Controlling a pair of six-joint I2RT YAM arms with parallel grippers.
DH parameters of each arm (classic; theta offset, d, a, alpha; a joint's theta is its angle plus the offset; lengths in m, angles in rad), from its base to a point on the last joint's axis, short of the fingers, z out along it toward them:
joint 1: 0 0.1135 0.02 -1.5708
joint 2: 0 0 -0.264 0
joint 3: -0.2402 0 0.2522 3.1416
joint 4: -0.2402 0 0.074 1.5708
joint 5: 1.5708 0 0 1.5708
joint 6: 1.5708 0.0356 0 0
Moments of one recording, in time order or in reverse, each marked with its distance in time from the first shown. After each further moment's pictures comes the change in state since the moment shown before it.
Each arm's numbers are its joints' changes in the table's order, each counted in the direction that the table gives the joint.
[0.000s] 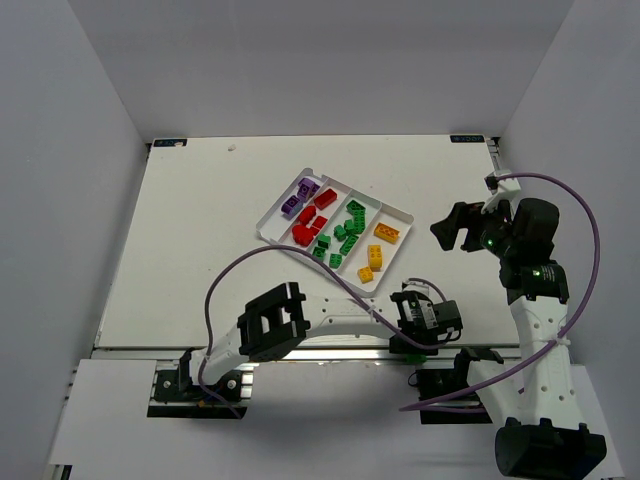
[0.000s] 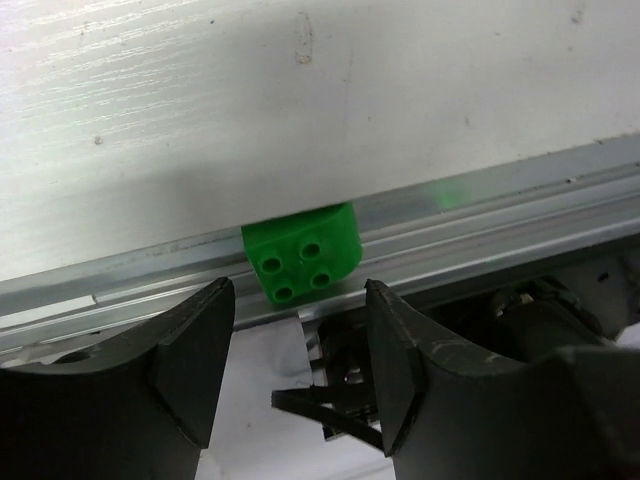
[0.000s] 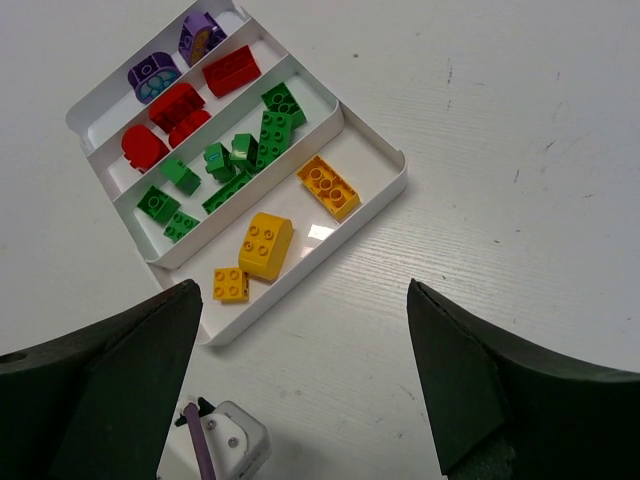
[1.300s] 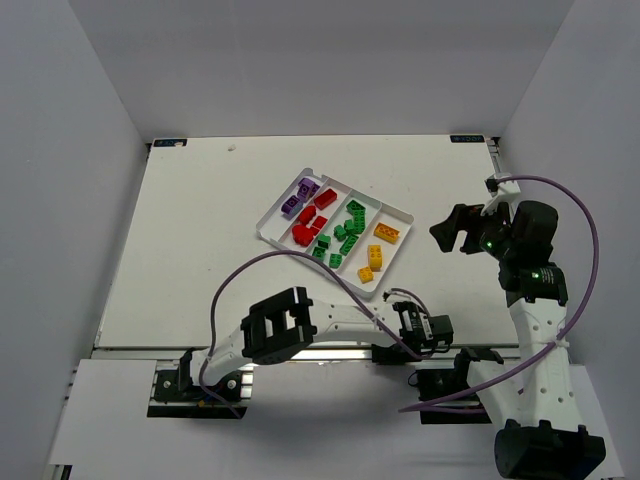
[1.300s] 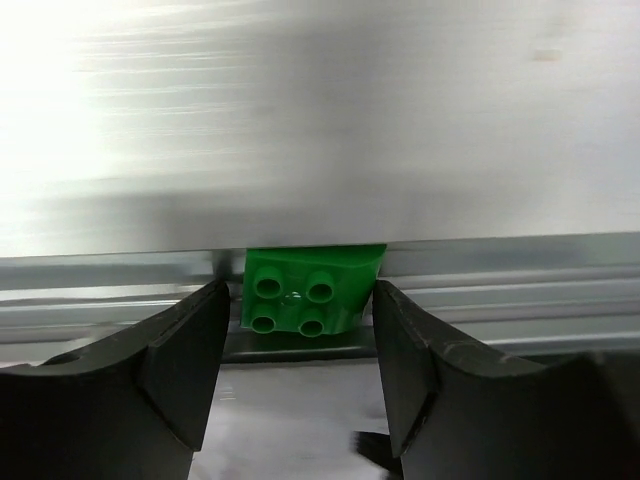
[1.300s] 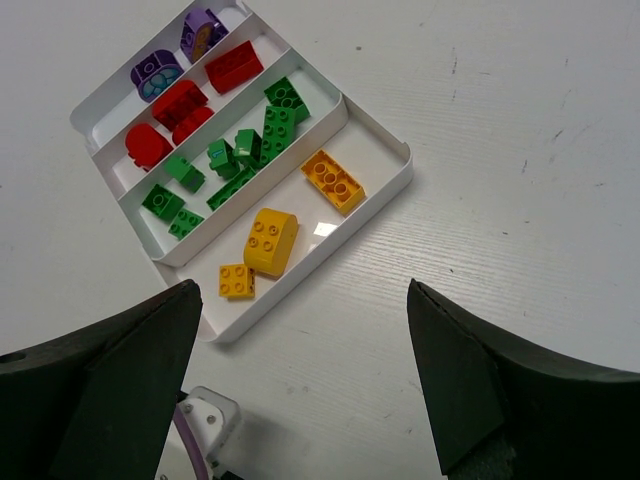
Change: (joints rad) left arm -0.020 0.050 0.028 -0.135 -0.058 -0.138; right arm 0.000 -0.011 0.020 -0.001 0.002 0.023
